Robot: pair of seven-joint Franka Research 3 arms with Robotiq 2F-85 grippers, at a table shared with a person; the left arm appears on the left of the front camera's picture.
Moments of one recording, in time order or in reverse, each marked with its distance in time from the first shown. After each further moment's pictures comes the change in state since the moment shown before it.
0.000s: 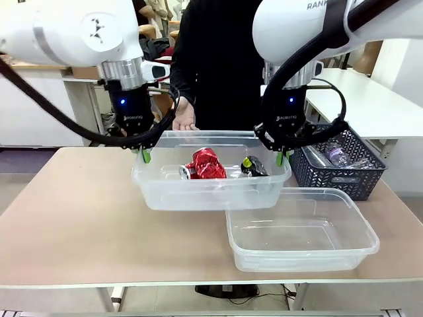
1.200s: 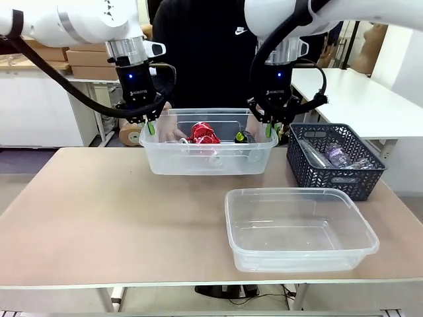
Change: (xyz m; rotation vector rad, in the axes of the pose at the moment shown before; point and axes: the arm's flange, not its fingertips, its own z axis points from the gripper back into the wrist) left arm 0.103 0.025 0.015 -0.057 0.016 0.128; right arm 0.095 0.000 0.020 0.036 -0.006 -0.003
